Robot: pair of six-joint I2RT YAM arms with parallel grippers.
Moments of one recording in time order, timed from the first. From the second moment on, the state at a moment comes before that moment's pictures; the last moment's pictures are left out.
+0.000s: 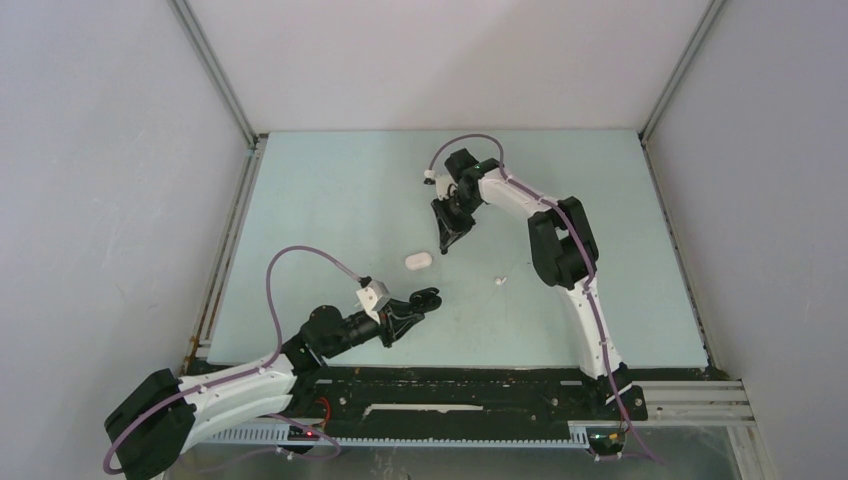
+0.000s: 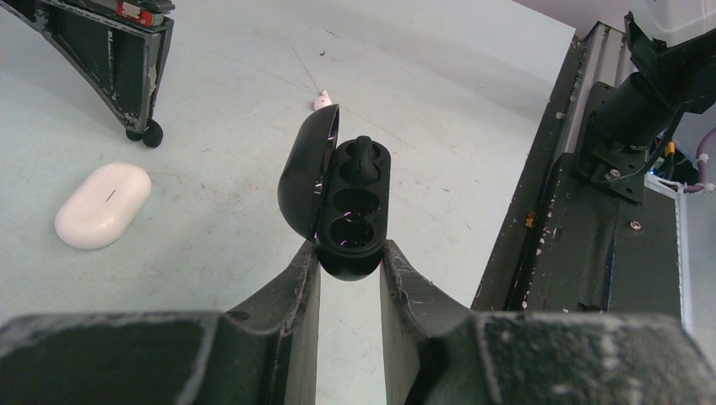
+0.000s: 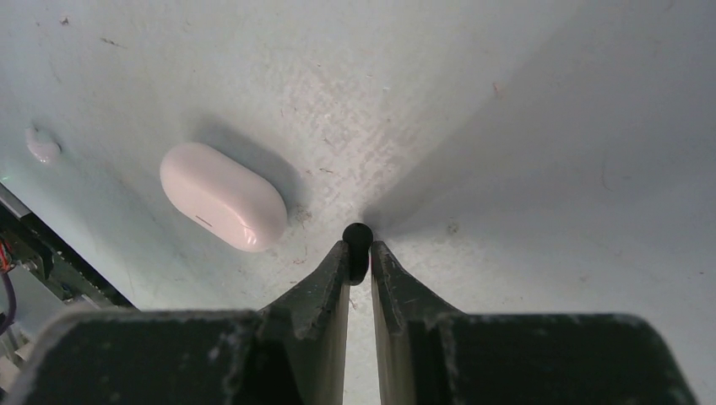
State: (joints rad) left arm -0.86 0.77 0.02 0.70 0.21 -0.17; right arm 0.52 2.37 1.96 -0.88 -0.48 0.01
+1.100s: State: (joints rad) left arm -0.86 0.79 0.02 0.69 0.22 -0.17; right arm 0.58 2.32 1.91 -0.87 -0.37 -0.06
